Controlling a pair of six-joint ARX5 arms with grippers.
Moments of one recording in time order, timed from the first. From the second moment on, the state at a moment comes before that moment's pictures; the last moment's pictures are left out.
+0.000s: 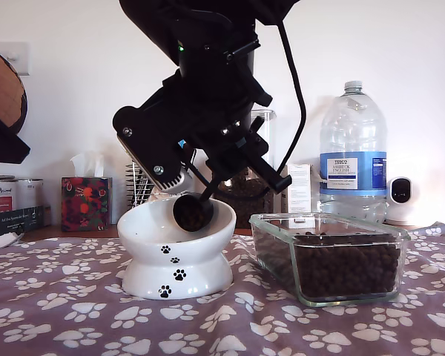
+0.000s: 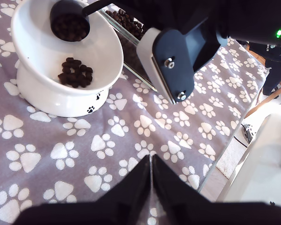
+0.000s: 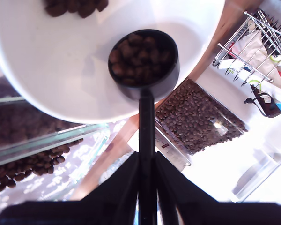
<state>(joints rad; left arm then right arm) -0.33 0.65 0.37 -0.35 0.65 -0.13 0.95 1.82 1.16 -0.12 0.84 -1.63</state>
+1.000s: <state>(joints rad) -0.33 0.65 0.37 -0.46 0.66 -0.20 0.97 1.83 1.16 -0.01 0.87 -1.89</state>
